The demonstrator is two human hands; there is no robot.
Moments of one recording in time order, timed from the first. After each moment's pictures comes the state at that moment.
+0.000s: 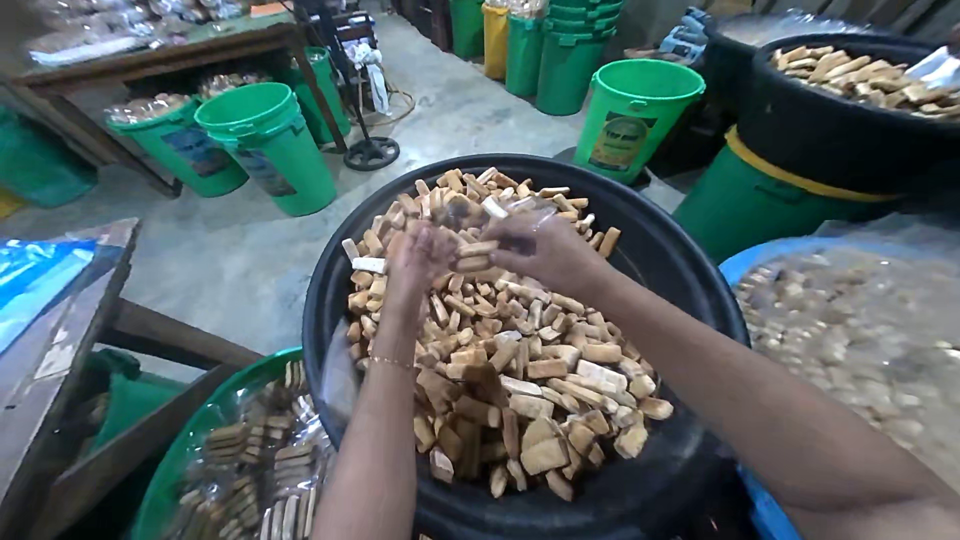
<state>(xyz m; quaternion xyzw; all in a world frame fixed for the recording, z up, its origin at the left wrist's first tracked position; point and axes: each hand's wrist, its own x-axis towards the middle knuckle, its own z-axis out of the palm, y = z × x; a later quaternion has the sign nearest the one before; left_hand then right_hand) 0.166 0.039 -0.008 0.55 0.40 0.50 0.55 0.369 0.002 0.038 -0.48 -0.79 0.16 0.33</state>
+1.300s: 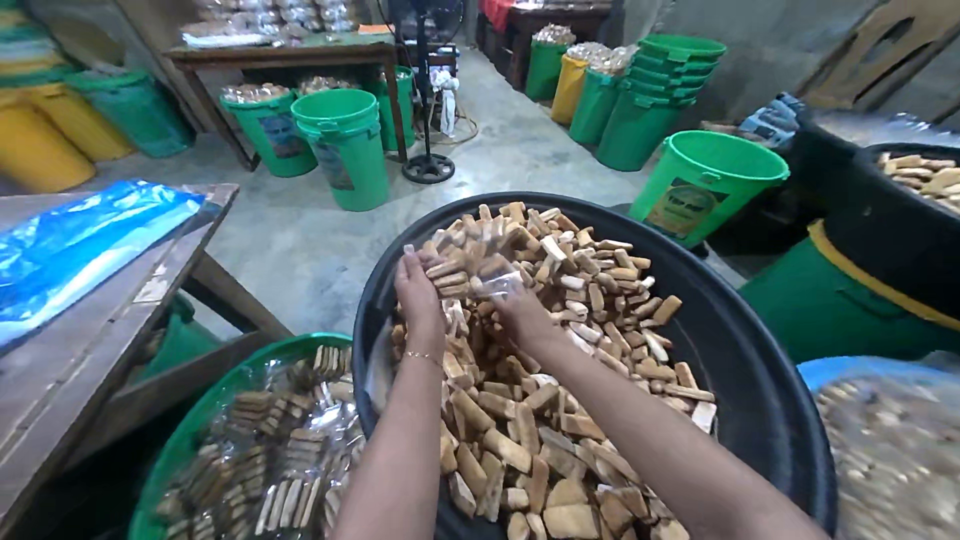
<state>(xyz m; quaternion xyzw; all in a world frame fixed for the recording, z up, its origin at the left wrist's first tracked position) 0.138 0.071 -0.023 0.28 0.50 0.71 0.42 0.296 0.076 -0.068 -0.57 -0.81 0.09 0.02</state>
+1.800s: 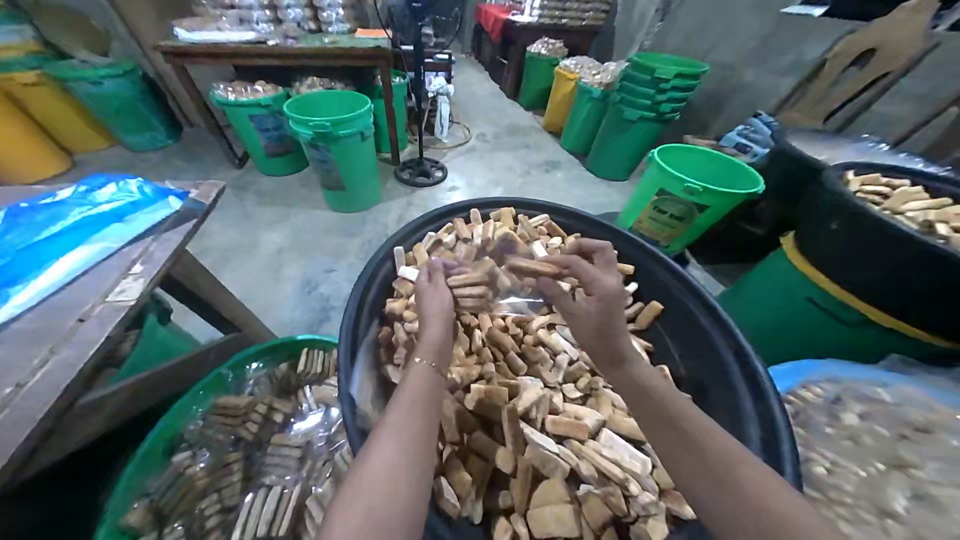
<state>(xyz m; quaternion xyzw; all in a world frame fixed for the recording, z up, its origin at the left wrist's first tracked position) 0.166 0.059 -0.022 0.35 0.51 0.62 0.47 0.354 0.021 0.007 -0.45 -0.73 0.03 0.52</state>
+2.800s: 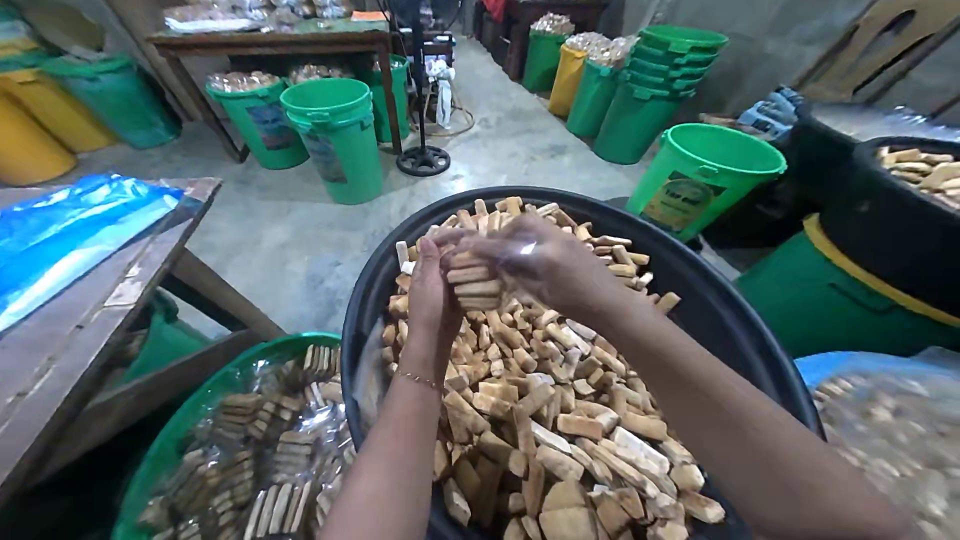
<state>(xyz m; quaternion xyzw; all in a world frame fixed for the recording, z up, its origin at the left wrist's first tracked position) 0.151 0.046 0.001 0.37 0.32 0.66 0.57 0.322 0.048 0.061 -0.32 -0.90 0.00 0.31</state>
